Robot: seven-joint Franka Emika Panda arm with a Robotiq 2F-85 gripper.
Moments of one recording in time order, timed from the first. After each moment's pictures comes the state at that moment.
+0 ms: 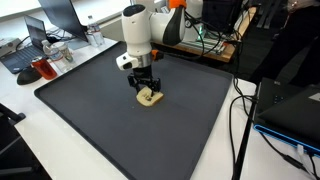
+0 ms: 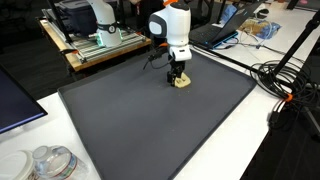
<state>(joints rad) 0.06 0.57 0.03 -2.11 -0.04 2.78 -0.15</state>
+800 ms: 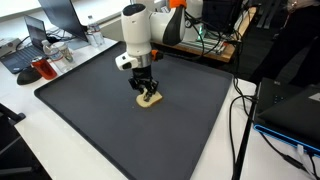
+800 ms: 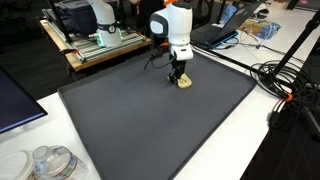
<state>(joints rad) 0.07 0.57 0.02 -2.09 -0.06 2.77 -0.13</state>
